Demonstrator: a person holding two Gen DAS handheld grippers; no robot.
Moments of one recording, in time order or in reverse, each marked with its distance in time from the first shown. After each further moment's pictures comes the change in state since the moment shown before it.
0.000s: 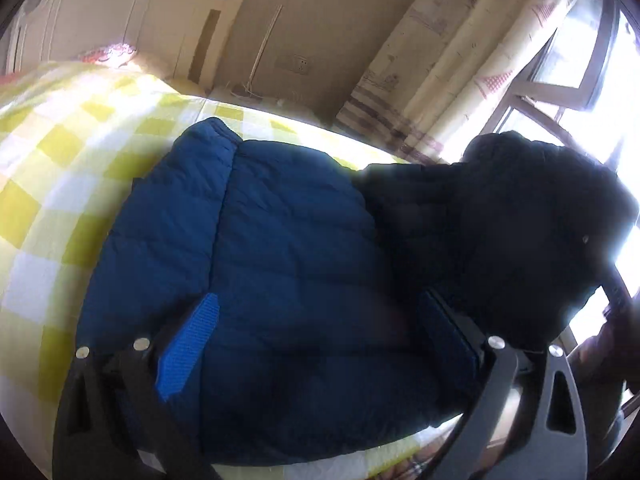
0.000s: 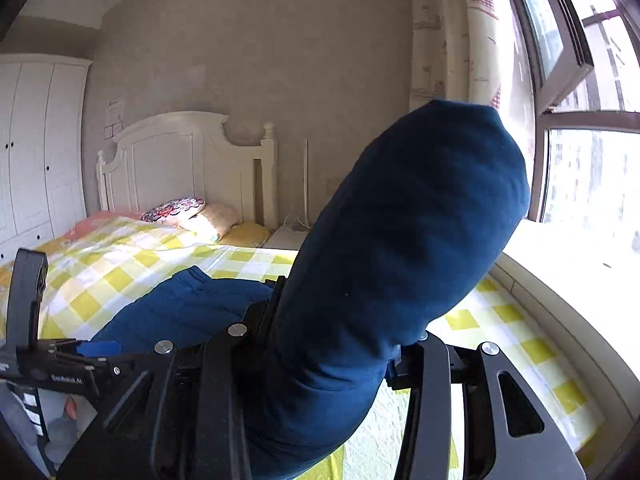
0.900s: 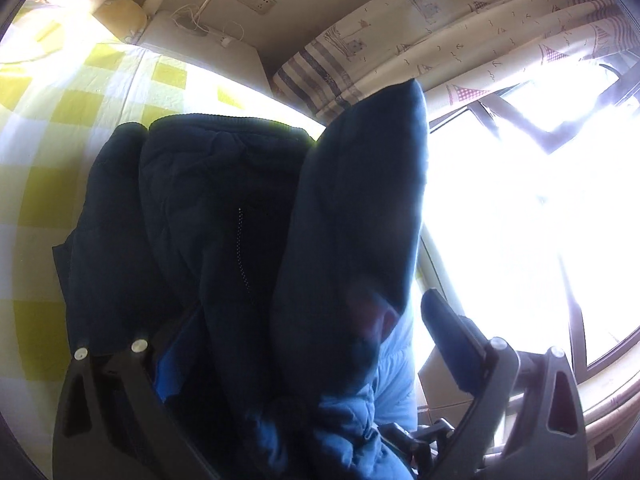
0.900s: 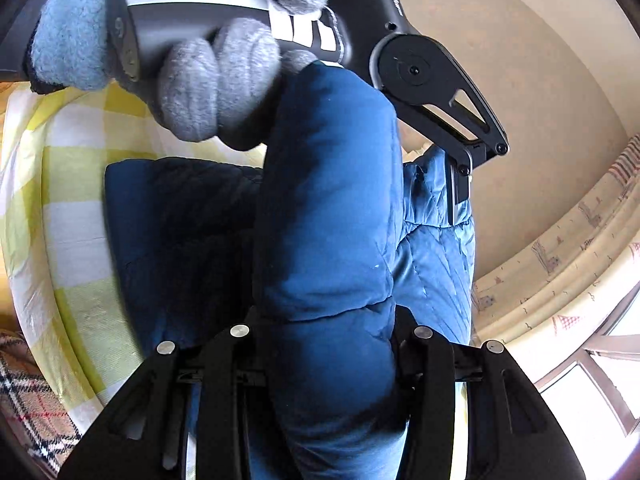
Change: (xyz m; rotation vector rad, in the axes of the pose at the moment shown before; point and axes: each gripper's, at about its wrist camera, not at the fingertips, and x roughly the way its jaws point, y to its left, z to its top) left arm 0.062 0.017 0.117 -0.052 0.301 -0.256; right arm 0.026 0.161 -0.088 -0.795 -0.001 0.101
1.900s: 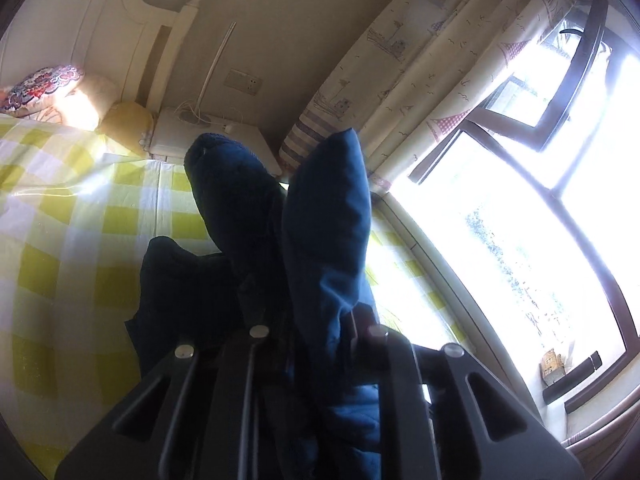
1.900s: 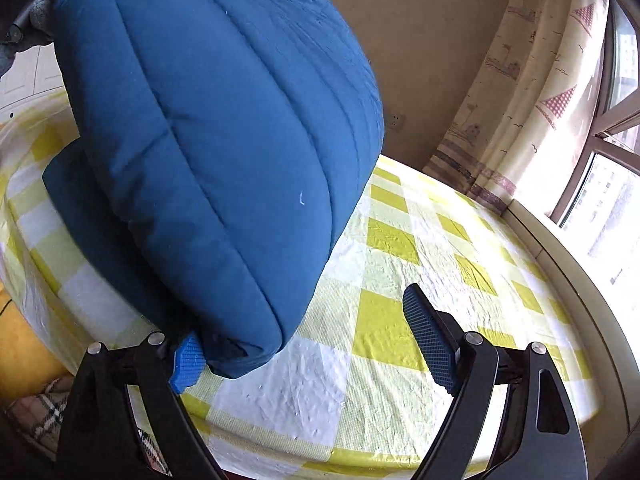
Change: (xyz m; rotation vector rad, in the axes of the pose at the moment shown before) left arm -0.095 -0.046 -0.020 0.191 -0.235 0.148; right arm 0.005 -0.060 -0.135 0.576 0.247 0.021
